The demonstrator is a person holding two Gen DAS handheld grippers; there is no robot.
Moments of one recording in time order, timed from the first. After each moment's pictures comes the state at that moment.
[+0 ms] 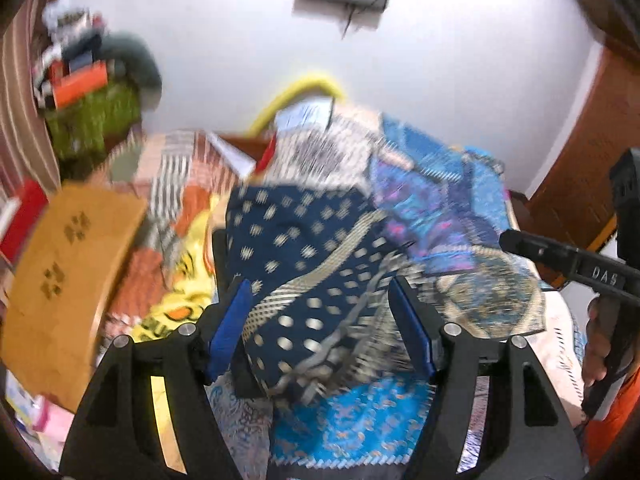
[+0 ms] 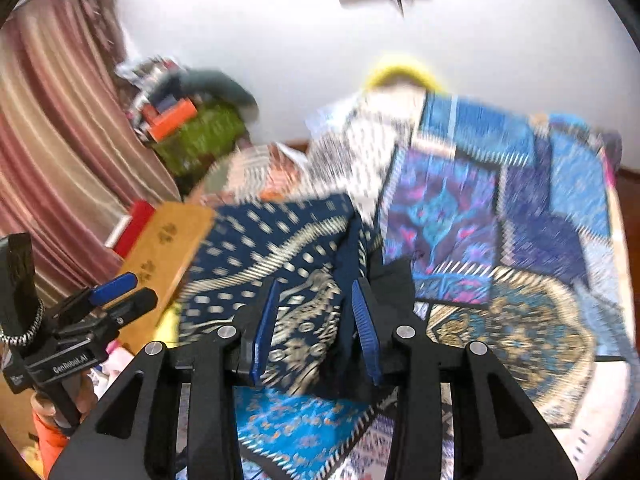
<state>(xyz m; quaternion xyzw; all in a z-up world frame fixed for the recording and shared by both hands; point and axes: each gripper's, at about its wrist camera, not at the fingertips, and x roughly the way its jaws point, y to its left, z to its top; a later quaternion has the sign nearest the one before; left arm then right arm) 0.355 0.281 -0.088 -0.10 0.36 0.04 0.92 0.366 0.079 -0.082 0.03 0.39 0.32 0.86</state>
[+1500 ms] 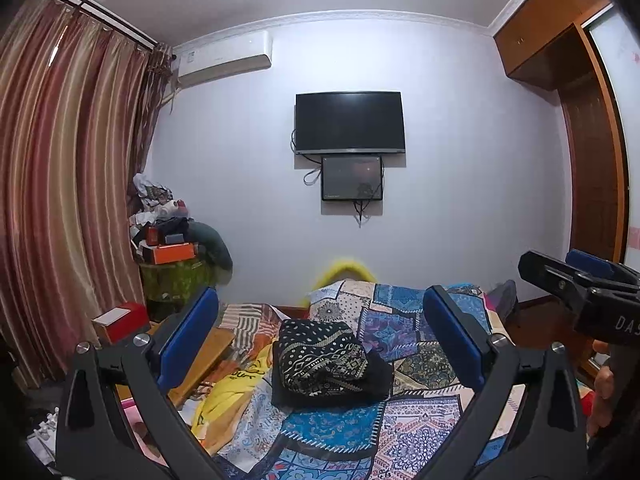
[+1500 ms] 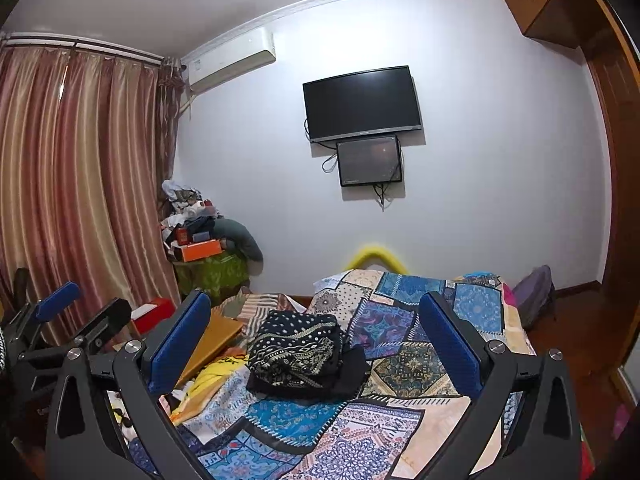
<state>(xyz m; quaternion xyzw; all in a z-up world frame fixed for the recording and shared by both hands) 0.031 0.083 0.043 0.00 0.04 0.17 0.98 0.090 -0.029 0.028 0.04 0.08 0.27 0.96</state>
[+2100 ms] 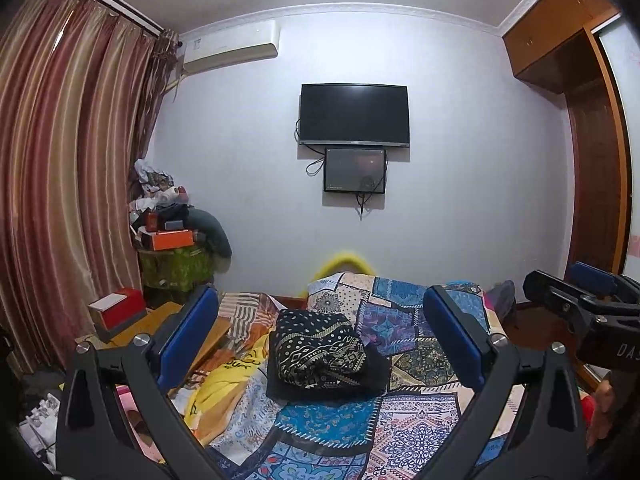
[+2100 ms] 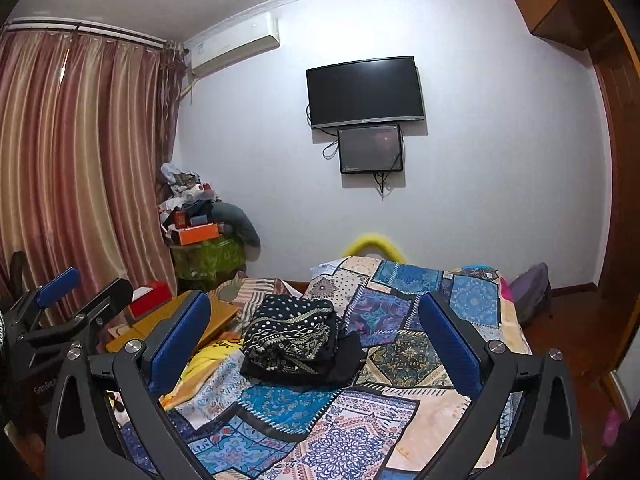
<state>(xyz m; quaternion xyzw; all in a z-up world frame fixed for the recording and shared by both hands) 0.035 0.093 0.035 -0.02 0.05 0.17 0.98 0.082 -0.028 0.024 0.02 0.10 0.27 0.96</state>
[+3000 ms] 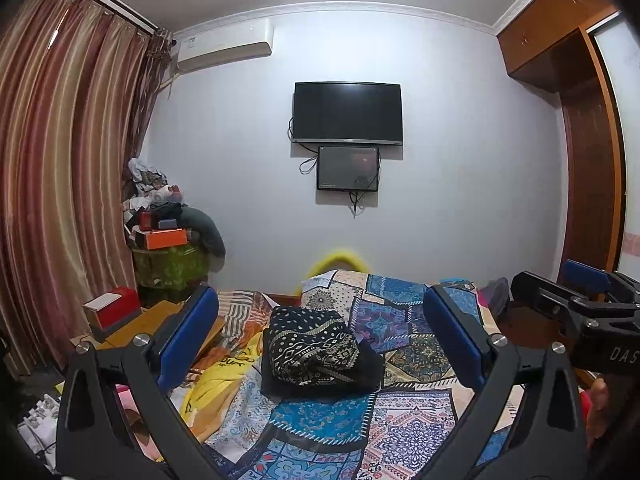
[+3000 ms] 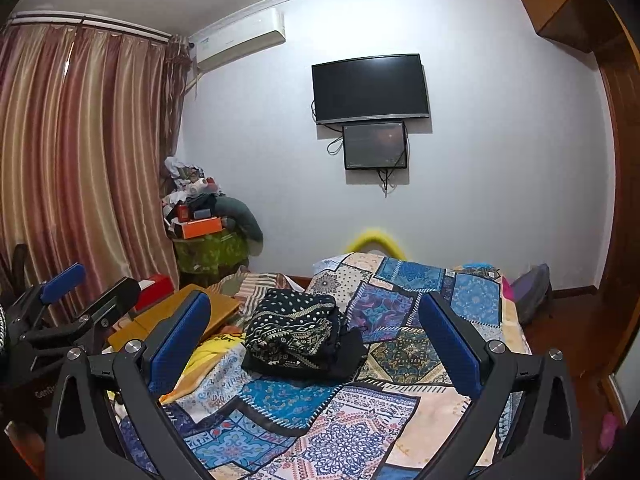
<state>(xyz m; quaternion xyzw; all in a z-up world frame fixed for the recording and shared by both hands) 0.033 0.089 0.035 -0.02 0.06 0.15 0.99 0.078 -0.027 0.029 0.01 0.10 0.28 0.96</state>
